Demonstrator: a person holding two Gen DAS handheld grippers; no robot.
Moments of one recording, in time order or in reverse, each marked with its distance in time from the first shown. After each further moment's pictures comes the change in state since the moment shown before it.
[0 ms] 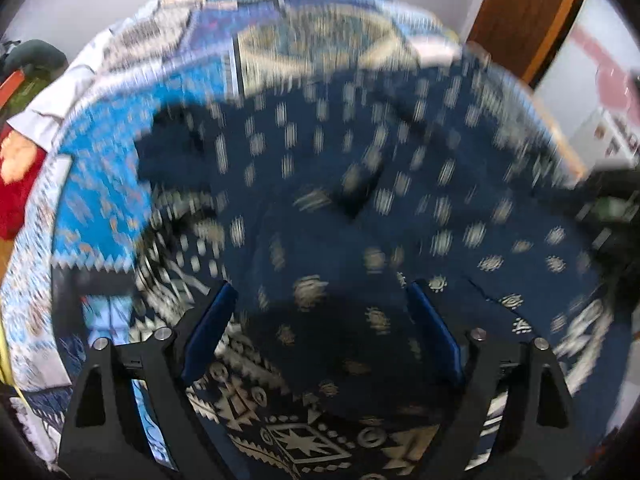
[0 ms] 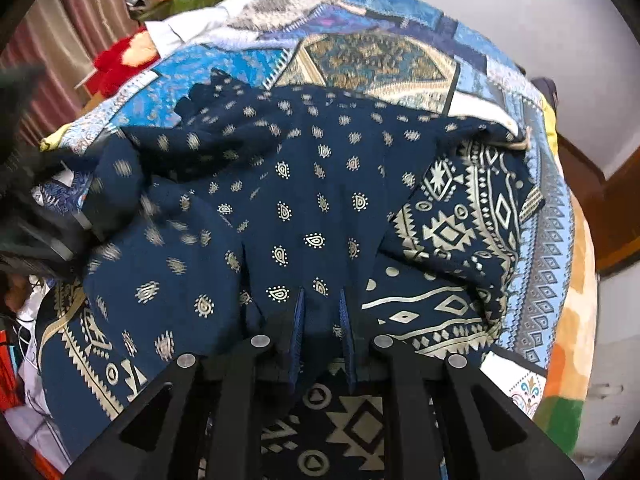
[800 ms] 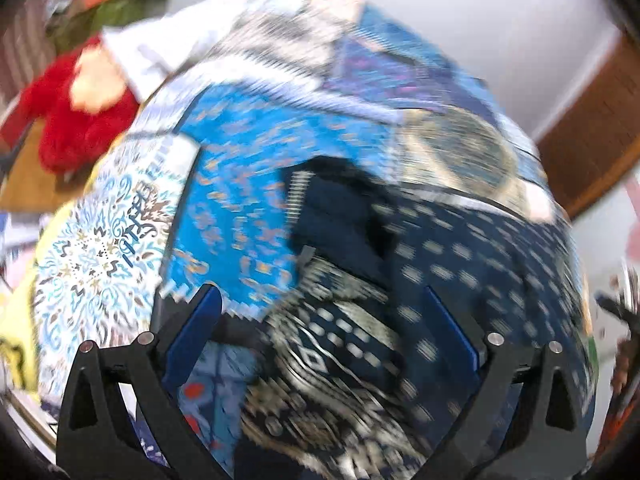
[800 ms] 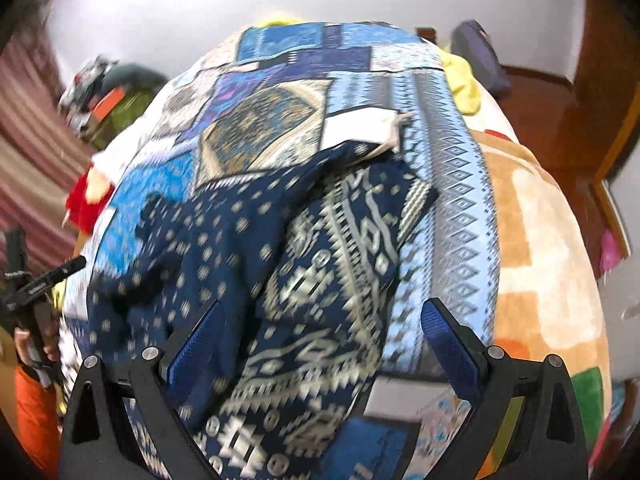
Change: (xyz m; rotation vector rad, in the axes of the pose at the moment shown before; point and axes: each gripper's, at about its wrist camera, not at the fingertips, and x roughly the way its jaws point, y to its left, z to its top) left arm -0.021 0.171 0.047 -0.460 -0.102 0.011; right arm -0.026 -0.131 0.013 0.438 -0.111 0.092
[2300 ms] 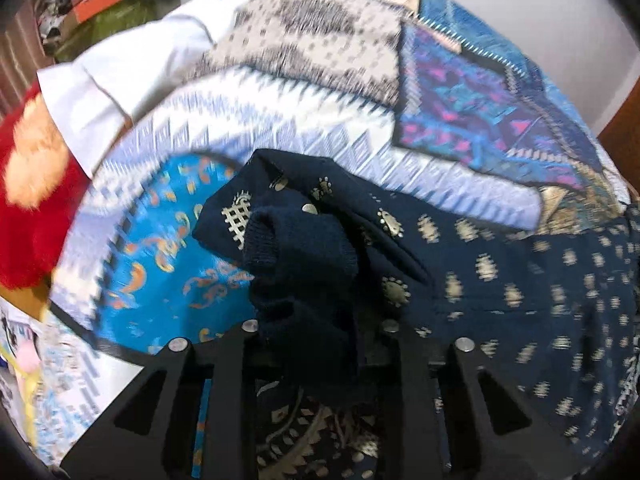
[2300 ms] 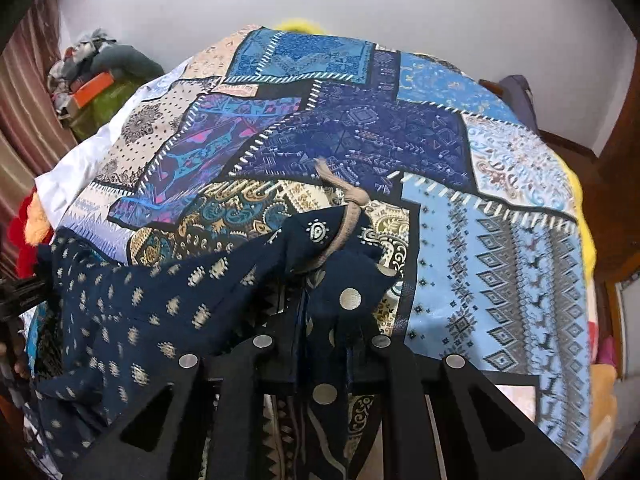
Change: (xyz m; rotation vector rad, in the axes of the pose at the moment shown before) left arm 0.138 0.006 0.137 0.044 0.008 0.182; right arm 0.191 0.063 0.207 -0.188 -0.082 -0.062
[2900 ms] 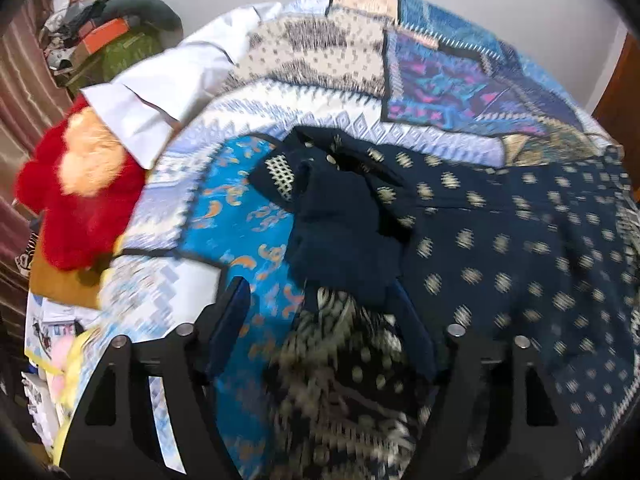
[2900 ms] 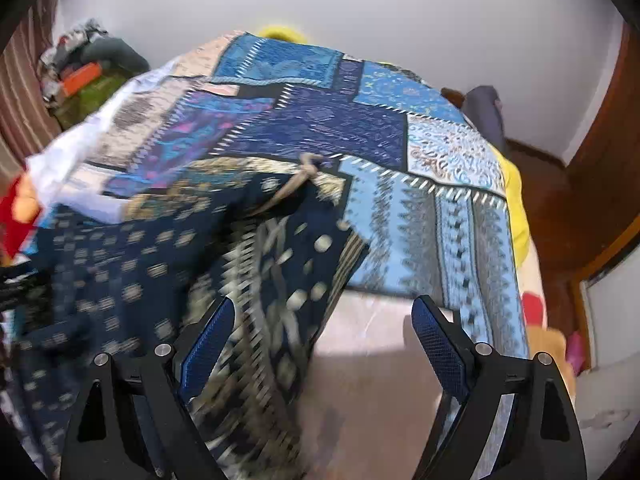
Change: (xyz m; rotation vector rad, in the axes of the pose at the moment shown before) left arm -0.081 0.003 -0.052 0.104 -0.074 0.066; right arm -0.073 -0.011 -0.041 -0.021 -0.001 -0.110
